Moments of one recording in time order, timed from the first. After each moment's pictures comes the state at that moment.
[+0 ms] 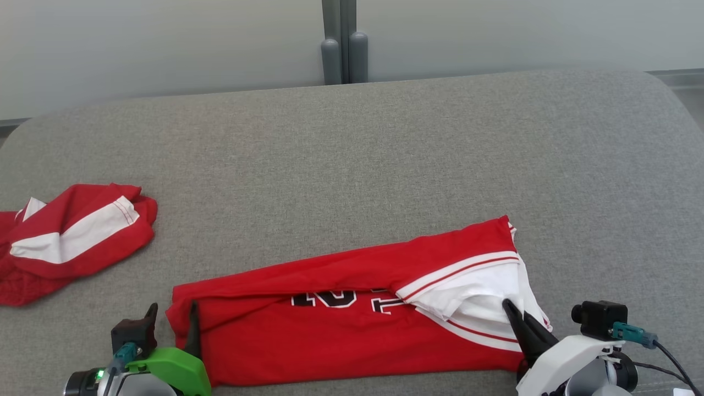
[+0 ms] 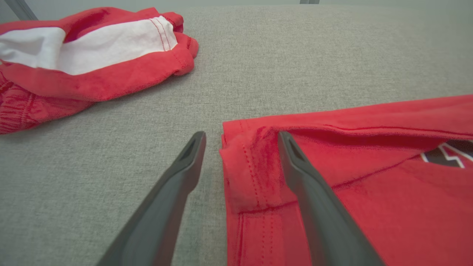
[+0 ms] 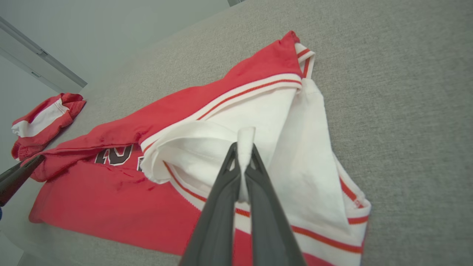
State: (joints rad) left arm -0.22 0.12 -0.04 0.75 -0.16 -0.08 -0.26; right arm -0.07 -0.27 0.37 0.33 0.72 0.13 -0.12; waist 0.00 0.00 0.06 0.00
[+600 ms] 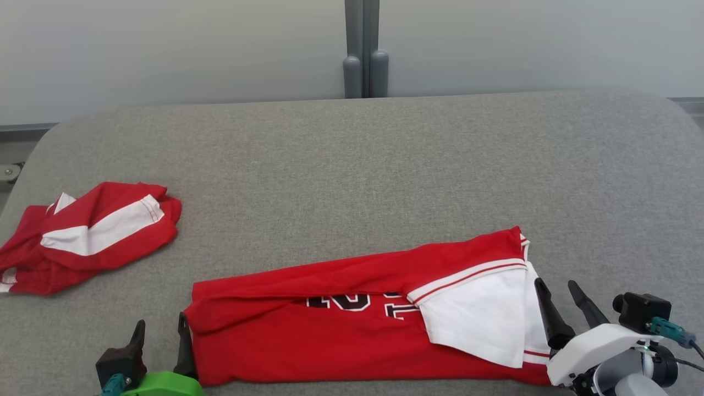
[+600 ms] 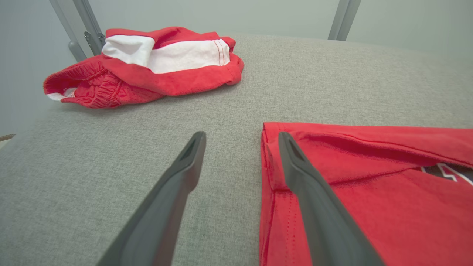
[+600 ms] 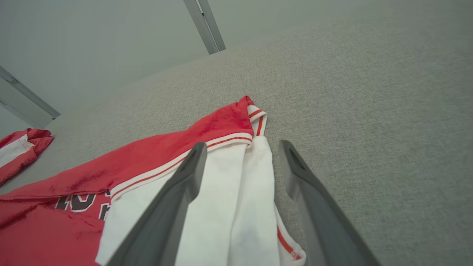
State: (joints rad) left arm -0.06 0.07 0.06 0.54 -0.15 -0.03 -0.26; right arm -0.08 -0.24 0.21 0.40 0.62 0.13 -0.20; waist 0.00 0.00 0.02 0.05
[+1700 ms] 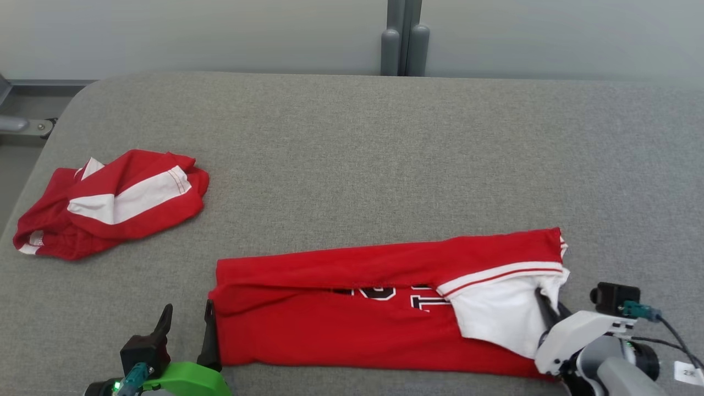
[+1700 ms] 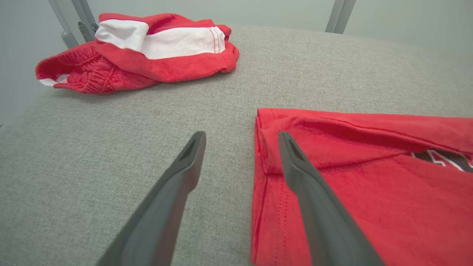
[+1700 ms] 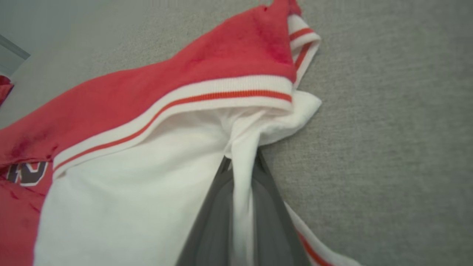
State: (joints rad) left arm -0.07 0.05 -0.03 0.50 -0.17 -0.05 -0.26; right arm -0.29 -0.20 0.29 0.82 0.67 0.13 -0.19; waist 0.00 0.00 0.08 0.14
